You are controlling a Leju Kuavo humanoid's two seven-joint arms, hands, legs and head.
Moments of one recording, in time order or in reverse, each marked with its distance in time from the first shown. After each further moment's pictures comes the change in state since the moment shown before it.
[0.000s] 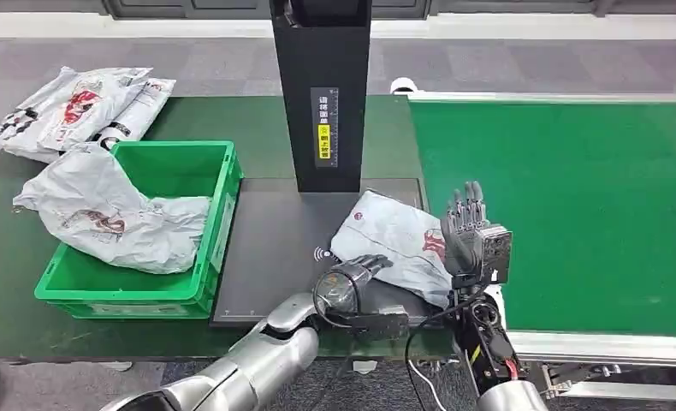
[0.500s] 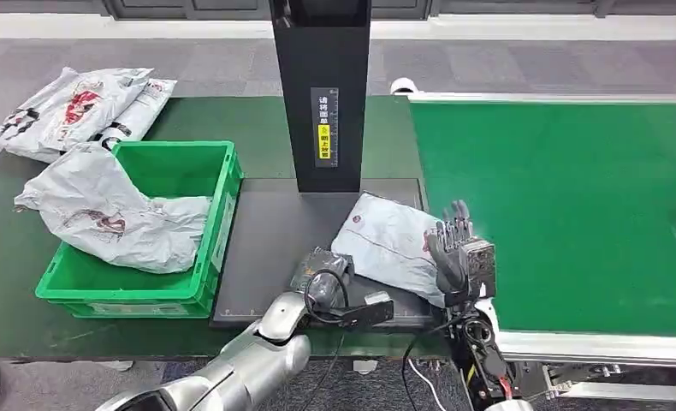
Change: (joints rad) left arm -0.004 0.012 -0.014 0.010 -0.041 0.288 0.159; right arm 0.100 0.021 0.018 -0.072 0.075 0.000 0.075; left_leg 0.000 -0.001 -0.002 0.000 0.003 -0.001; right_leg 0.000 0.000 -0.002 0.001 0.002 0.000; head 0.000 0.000
